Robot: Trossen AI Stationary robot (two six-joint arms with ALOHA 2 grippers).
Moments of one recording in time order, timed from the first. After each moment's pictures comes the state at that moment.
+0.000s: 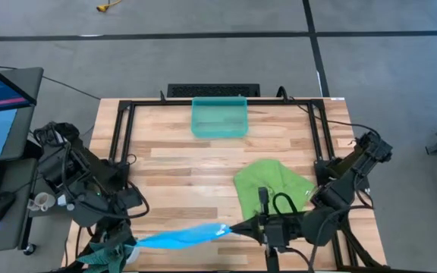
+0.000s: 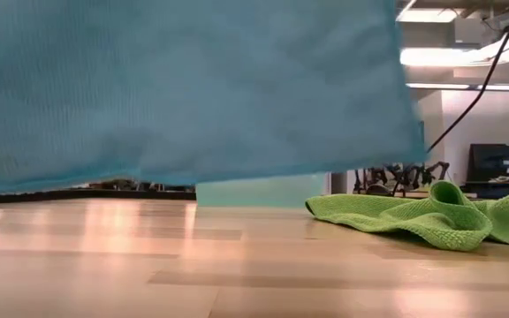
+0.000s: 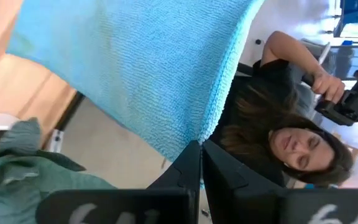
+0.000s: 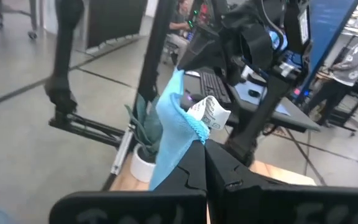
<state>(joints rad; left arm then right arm) -0.81 1.46 1.98 -1.23 0.07 -1.57 0.77 1.64 1.68 -0.20 0.65 -0.23</state>
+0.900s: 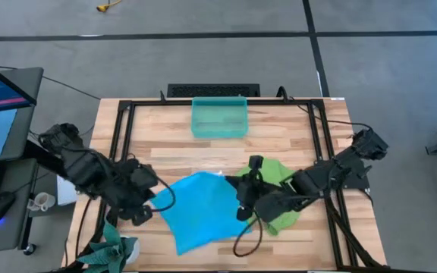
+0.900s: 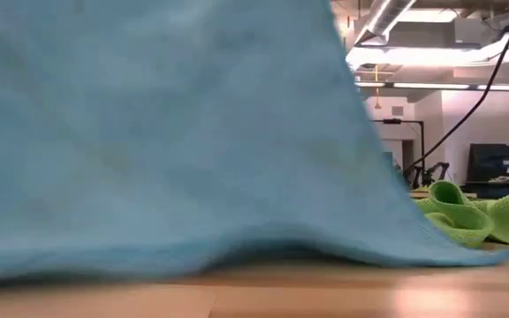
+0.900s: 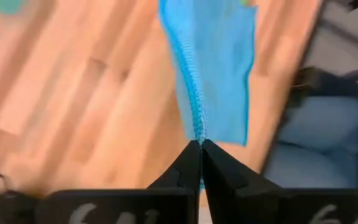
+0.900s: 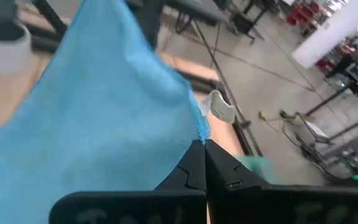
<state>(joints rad) -0.66 1.46 1.79 -1.57 -0.27 -1.05 0.54 1.64 1.53 -0.56 0.86 -0.05</state>
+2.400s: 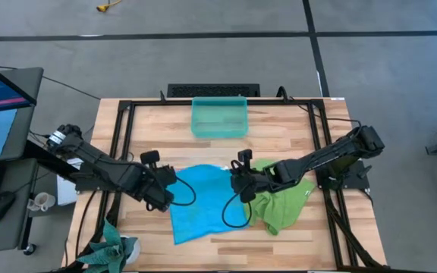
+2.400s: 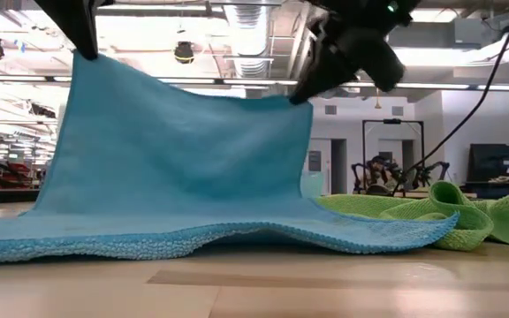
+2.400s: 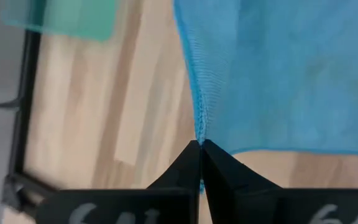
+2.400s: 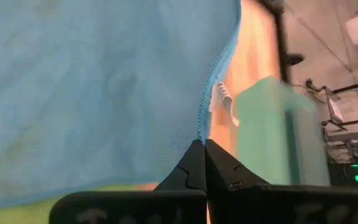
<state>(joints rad) -0.51 1.46 1.33 -1.39 -0.47 -0.70 0.33 1.64 1.11 -0.38 0.60 -0.26</state>
